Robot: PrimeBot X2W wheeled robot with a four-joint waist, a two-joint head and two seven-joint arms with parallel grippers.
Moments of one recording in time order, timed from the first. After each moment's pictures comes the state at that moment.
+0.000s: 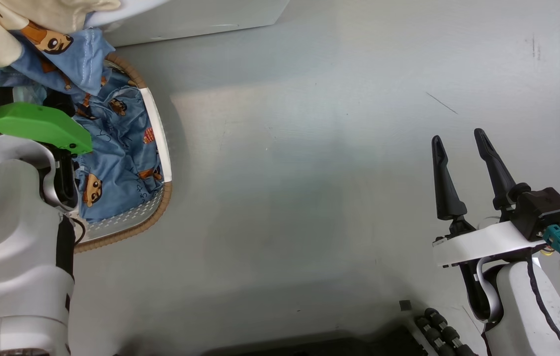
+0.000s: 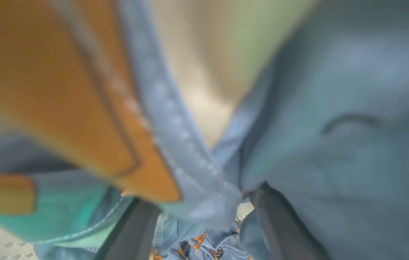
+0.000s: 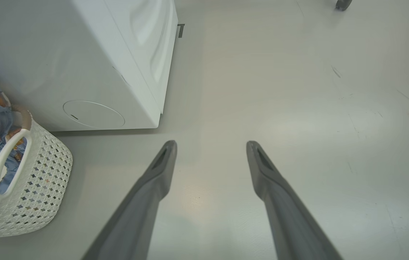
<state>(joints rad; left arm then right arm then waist) -0.78 0.09 0.07 0.77 -0.36 -0.12 -0.24 -0.20 -0.07 0.17 0.10 0.19 0.10 -0.25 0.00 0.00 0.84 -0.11</state>
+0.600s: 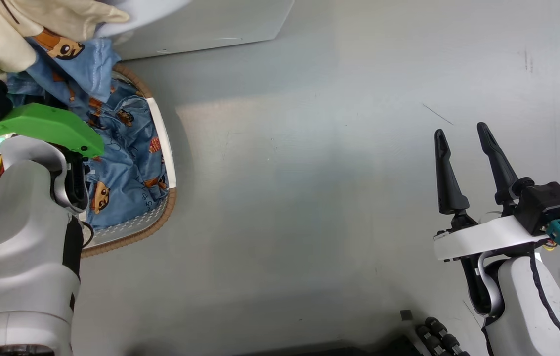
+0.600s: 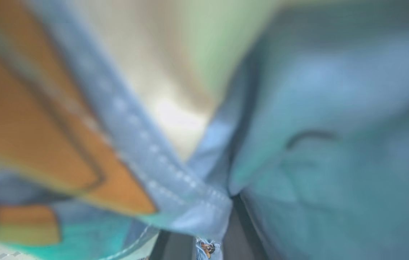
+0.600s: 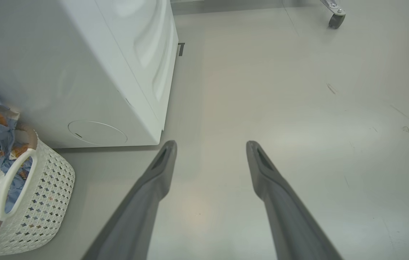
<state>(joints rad) -0.81 0.09 0.00 0.86 -0.42 -0.12 -0.24 -0.22 -0.07 0.16 0.11 0.19 0.10 -0.25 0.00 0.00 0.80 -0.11</state>
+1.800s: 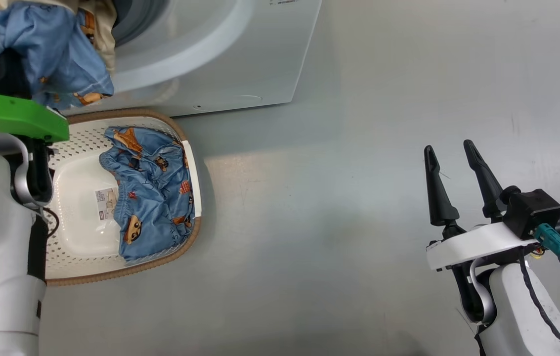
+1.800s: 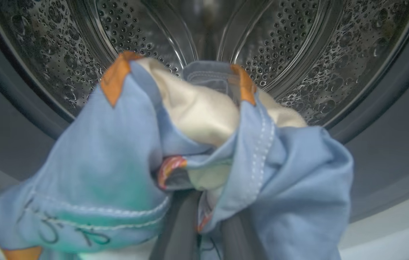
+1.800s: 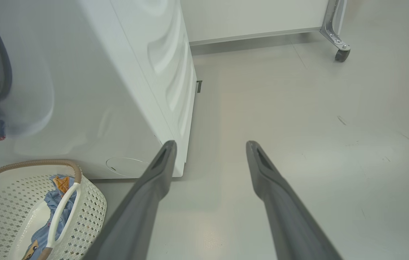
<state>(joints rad) -0.72 0.19 -0.04 0.54 -0.44 -0.13 -0.25 -0.22 -0.06 0.18 0.19 0.24 0.11 -0.25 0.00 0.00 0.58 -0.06</state>
